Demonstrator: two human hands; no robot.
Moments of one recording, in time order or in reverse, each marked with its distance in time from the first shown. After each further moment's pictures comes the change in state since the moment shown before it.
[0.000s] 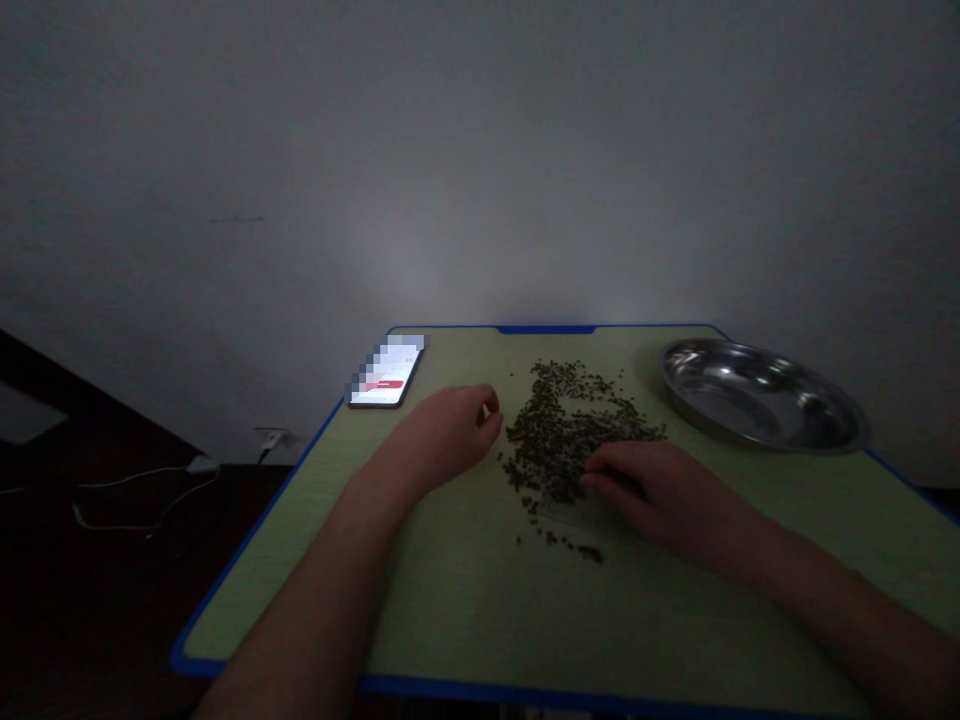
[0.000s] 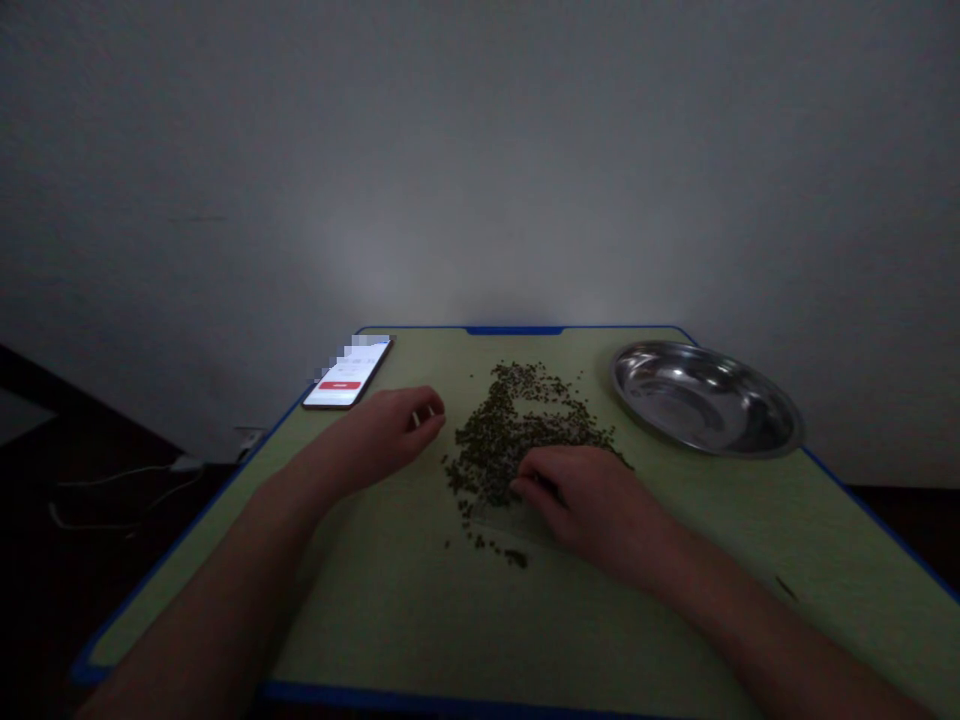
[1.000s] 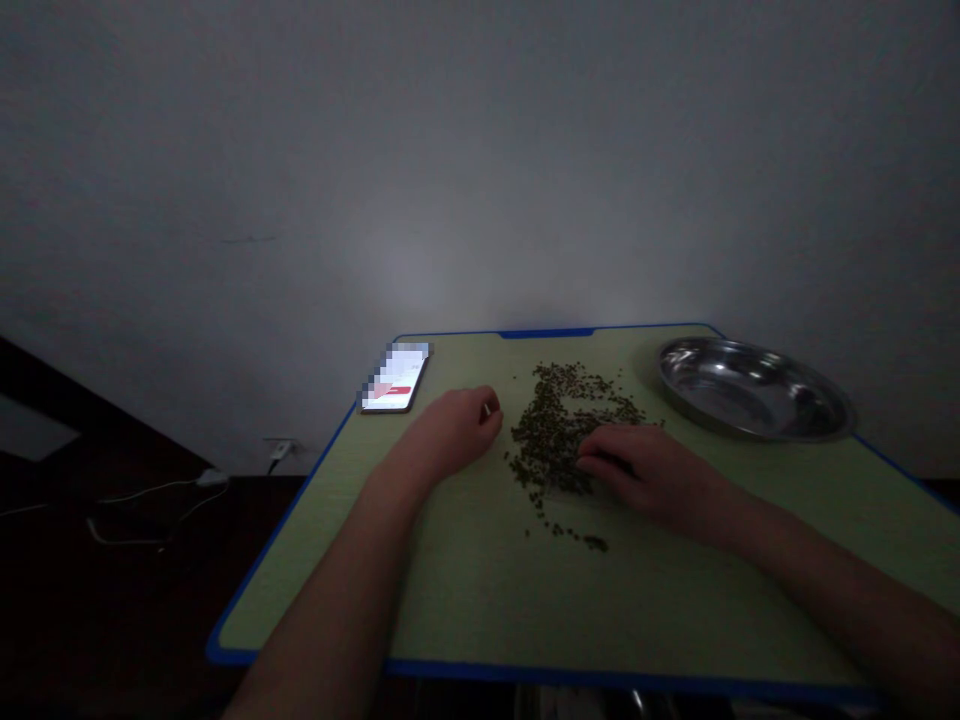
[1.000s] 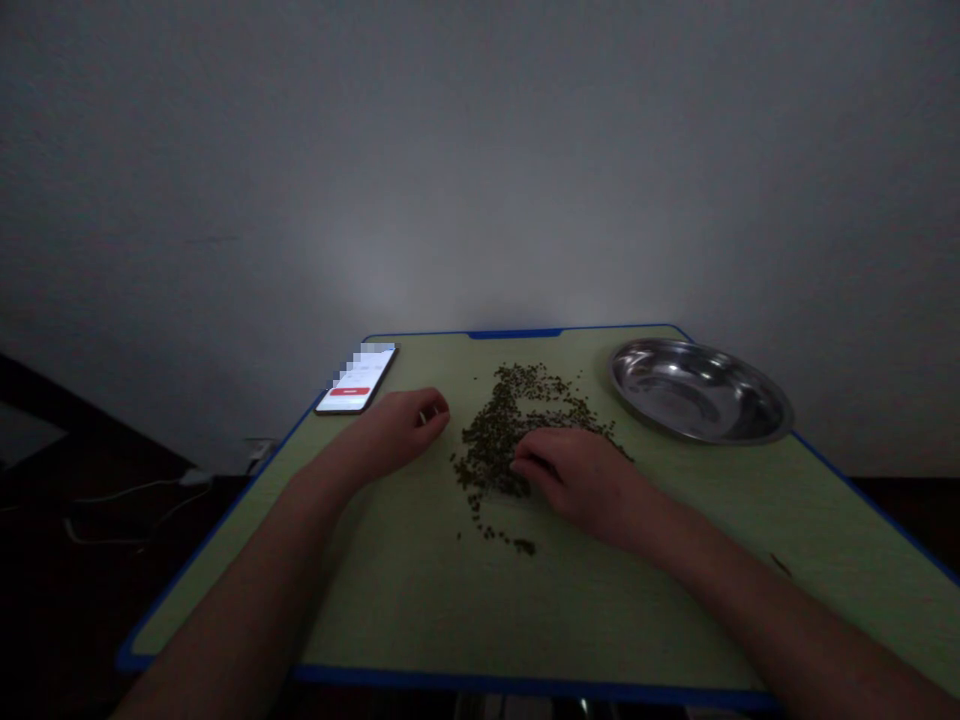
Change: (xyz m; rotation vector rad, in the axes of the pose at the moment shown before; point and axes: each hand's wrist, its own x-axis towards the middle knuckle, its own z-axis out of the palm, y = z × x) left_hand 0.004 -0.010 0.008 -0.014 0.021 0.001; right_hand 0.009 0.003 0.001 0.008 0.070 -0.118
